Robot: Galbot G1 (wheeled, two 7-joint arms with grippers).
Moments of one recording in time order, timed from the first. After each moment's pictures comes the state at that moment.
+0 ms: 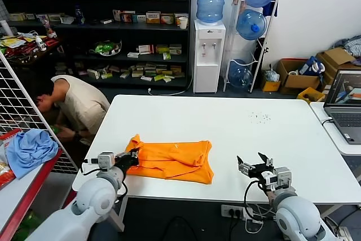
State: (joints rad) left arm 0.98 -0.92 0.00 -1.88 -1.01 0.39 -0.53; right arm -1.29 0.97 0.39 1.93 0.56 -0.42 0.23
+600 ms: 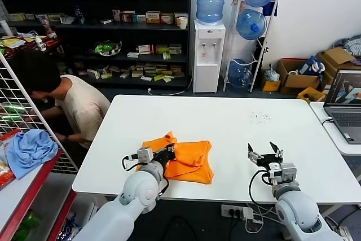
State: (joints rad) left arm 0.87 -1.22 0.12 -1.72 -0.98 0.37 -0.58; right arm -1.24 1.03 0.42 1.81 0.47 -0.31 0.23
